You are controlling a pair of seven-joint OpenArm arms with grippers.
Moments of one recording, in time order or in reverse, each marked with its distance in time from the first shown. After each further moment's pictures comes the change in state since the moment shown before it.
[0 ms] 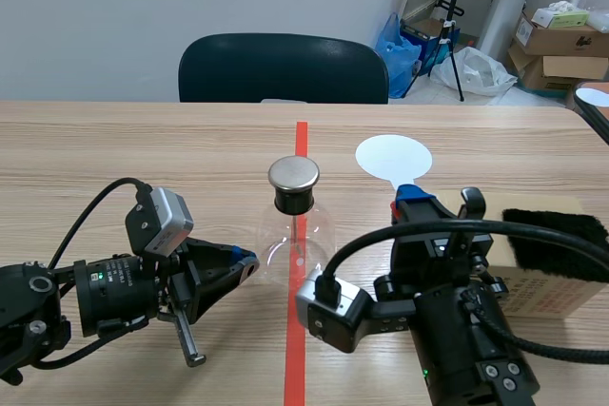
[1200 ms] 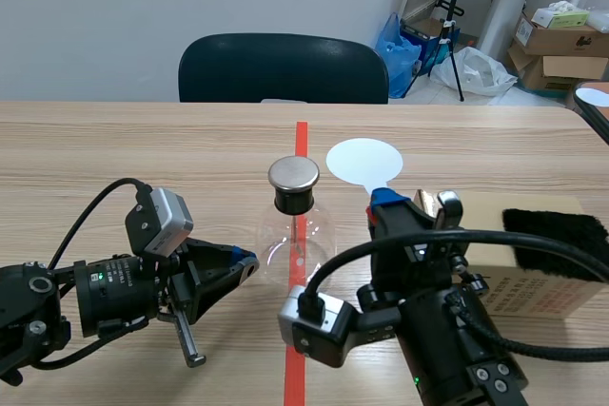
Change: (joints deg) left arm 0.1 0.0 0.0 0.0 0.0 0.0 0.0; right arm 0.0 0.0 0.0 0.0 0.0 0.0 8.4
